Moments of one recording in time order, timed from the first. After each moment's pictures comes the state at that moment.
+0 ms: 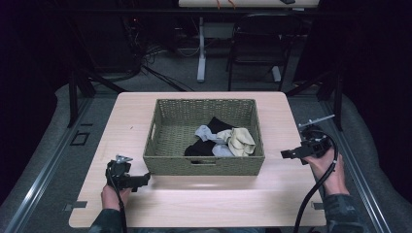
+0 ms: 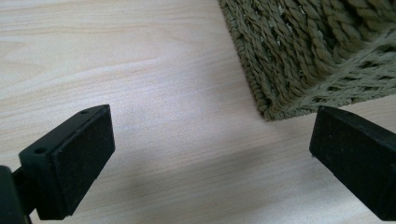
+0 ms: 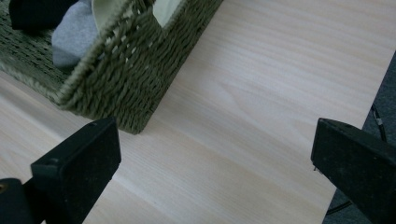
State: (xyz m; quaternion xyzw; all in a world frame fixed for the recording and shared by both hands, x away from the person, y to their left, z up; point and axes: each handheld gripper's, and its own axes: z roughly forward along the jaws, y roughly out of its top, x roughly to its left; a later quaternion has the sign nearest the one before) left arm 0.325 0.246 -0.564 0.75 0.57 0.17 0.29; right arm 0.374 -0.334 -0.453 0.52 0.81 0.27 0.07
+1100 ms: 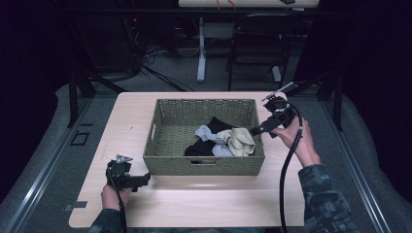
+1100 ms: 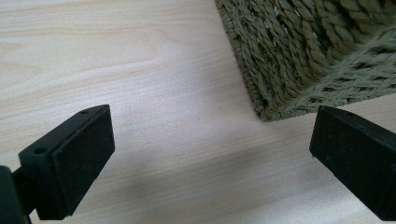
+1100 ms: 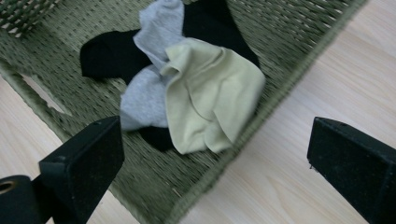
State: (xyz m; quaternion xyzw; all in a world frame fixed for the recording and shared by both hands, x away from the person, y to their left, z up) left arm 0.325 0.245 -0.563 0.75 0.57 0.16 0.29; right arm 0.439 -0.236 -0.404 0.44 0.86 0.25 0.05
